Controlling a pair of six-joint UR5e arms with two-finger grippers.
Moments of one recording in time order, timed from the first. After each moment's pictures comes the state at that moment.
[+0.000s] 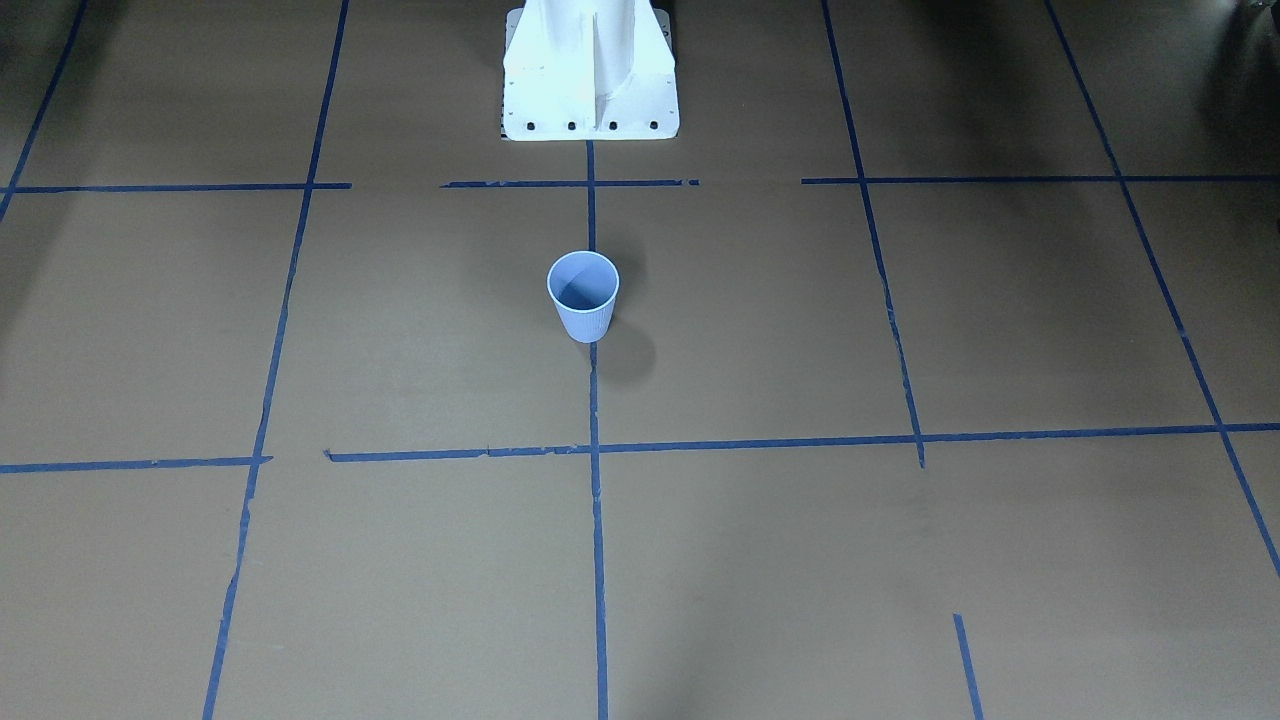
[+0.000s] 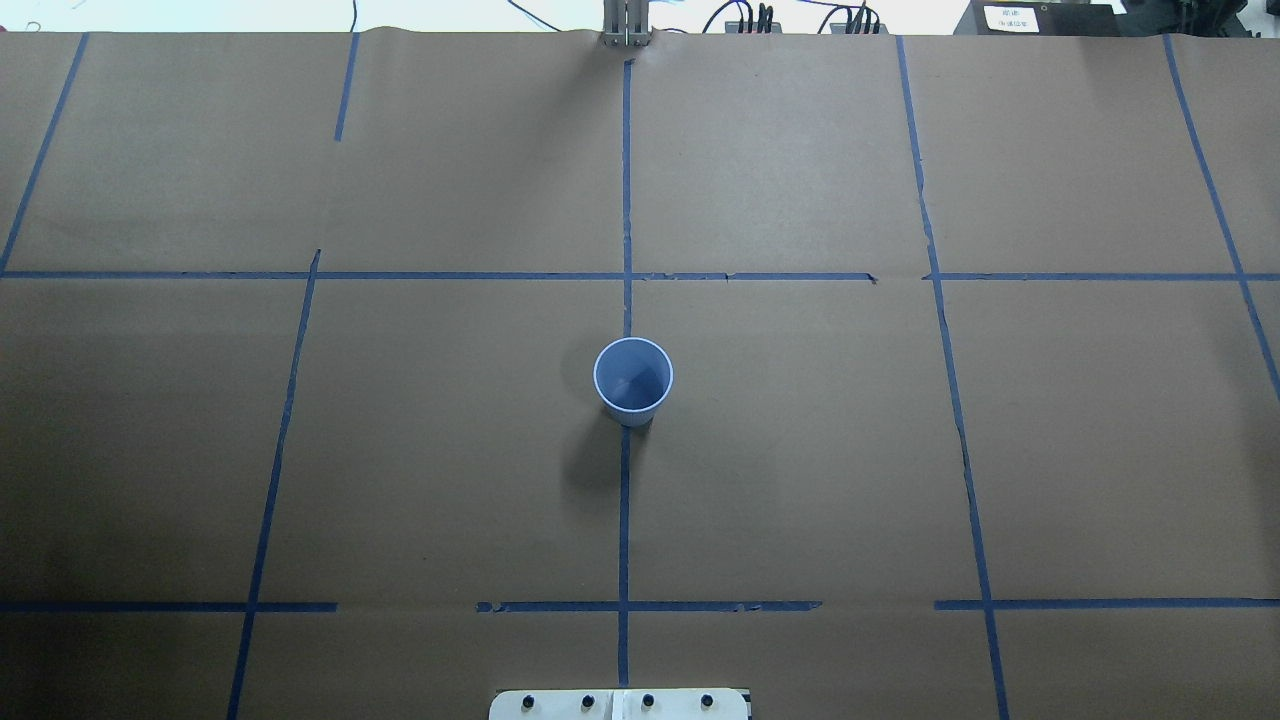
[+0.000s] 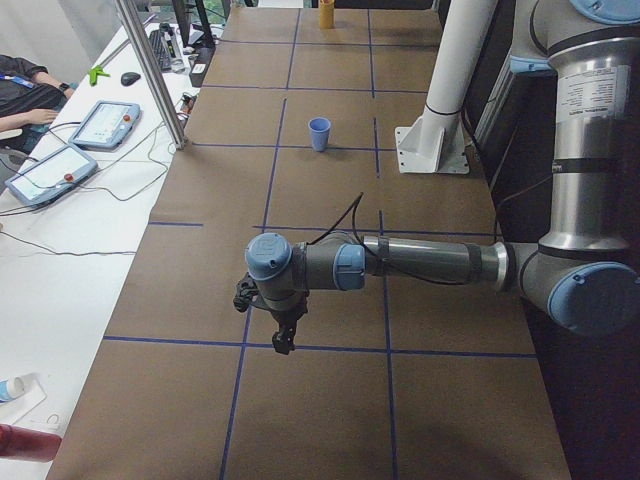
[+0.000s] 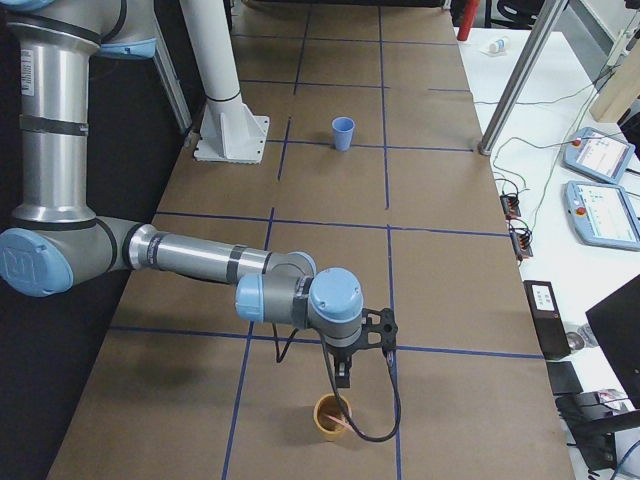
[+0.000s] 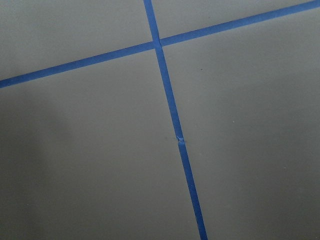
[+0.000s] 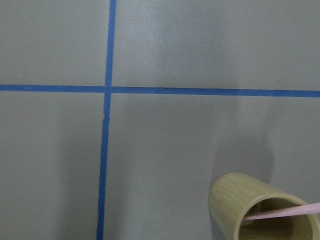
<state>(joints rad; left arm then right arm) -1.51 -1.51 -1.68 -1.47 -2.34 0.24 1.73 -1.68 1.52 -1.37 2.34 -0.07</state>
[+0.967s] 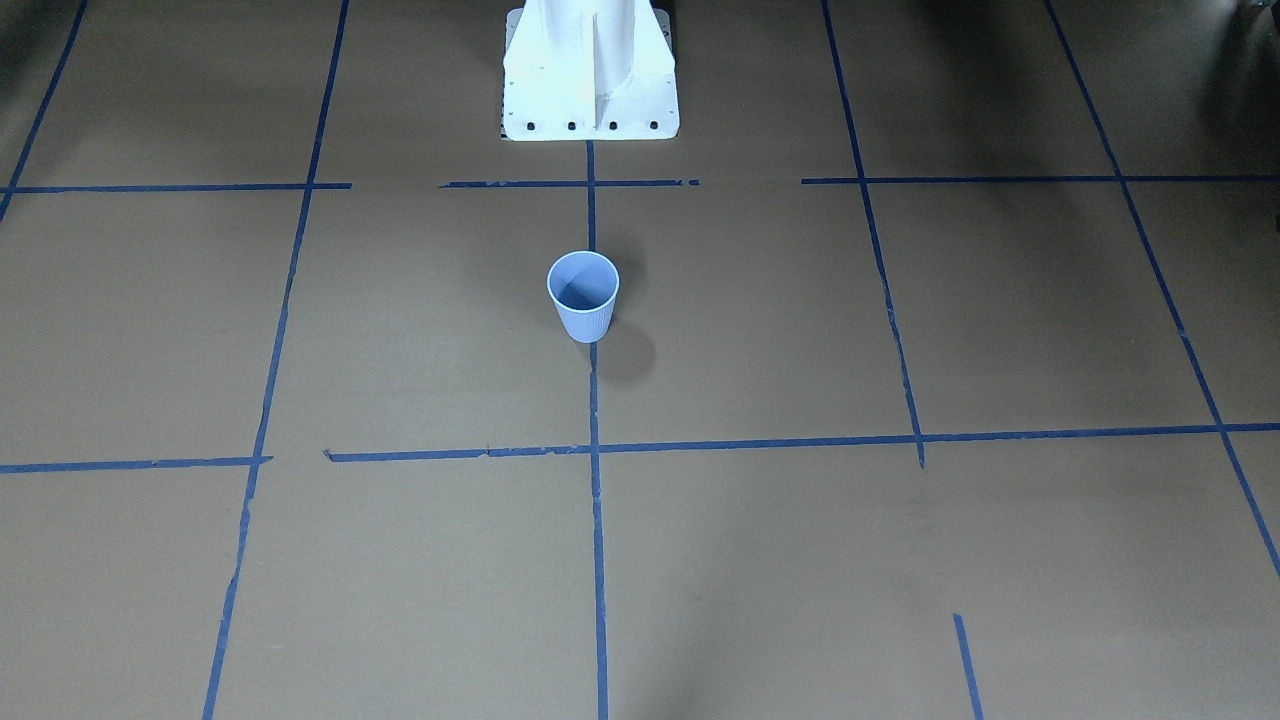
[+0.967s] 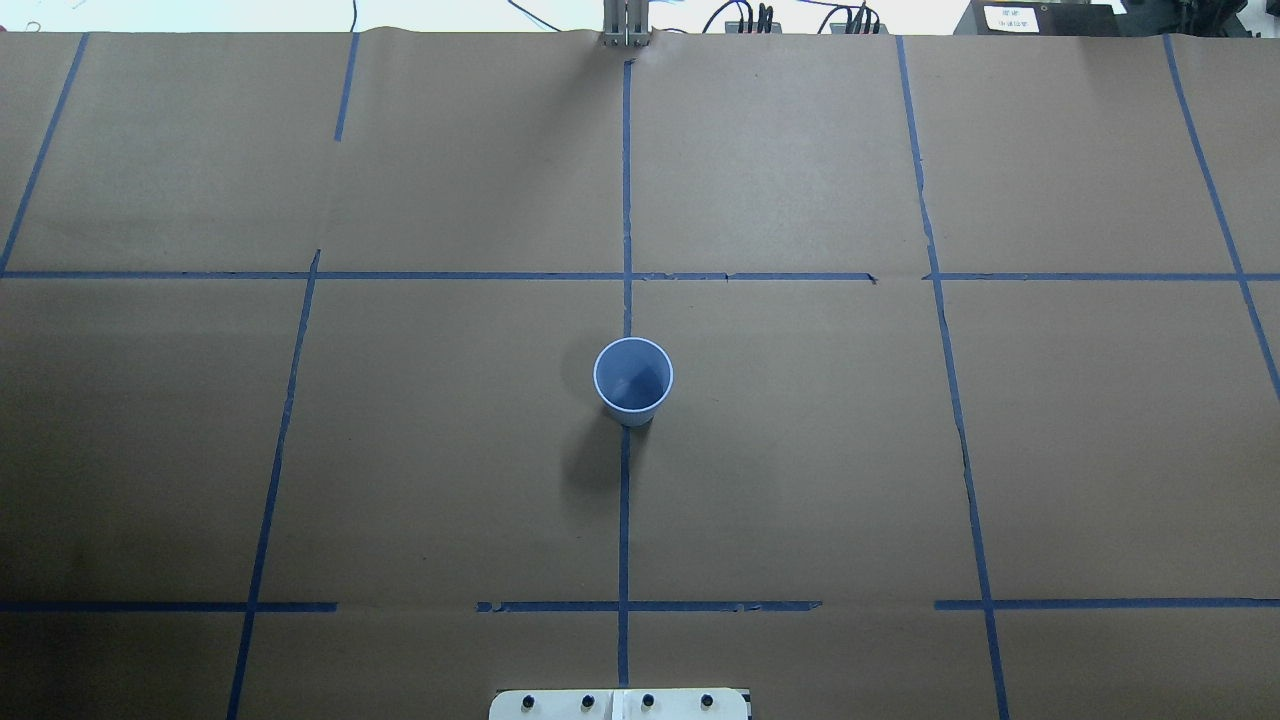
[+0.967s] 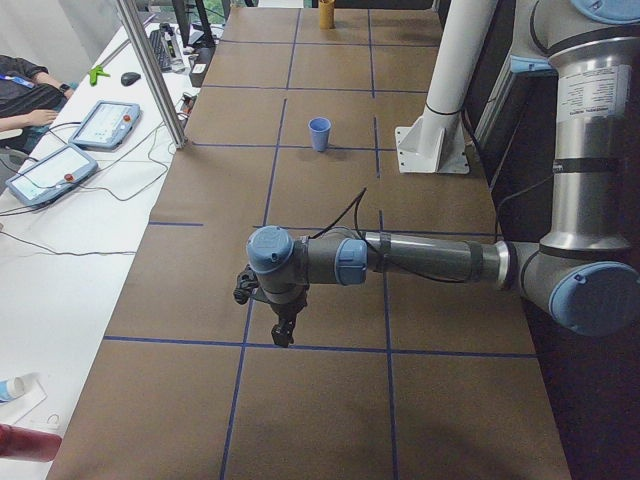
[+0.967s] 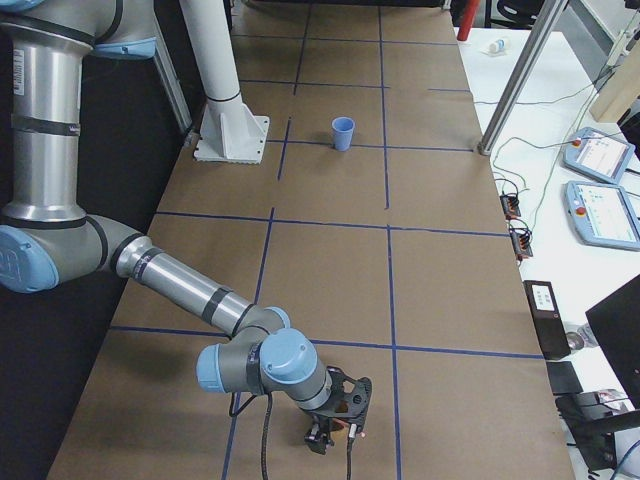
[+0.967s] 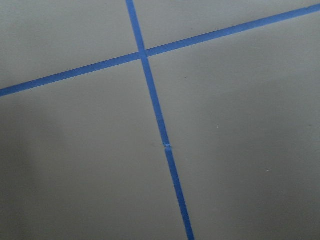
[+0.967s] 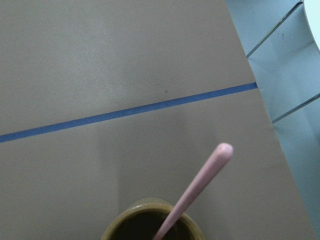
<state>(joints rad) -1.51 -1.50 -1.71 -1.47 -2.38 0.24 1.77 -1.70 1.28 -0.94 2.20 0.24</state>
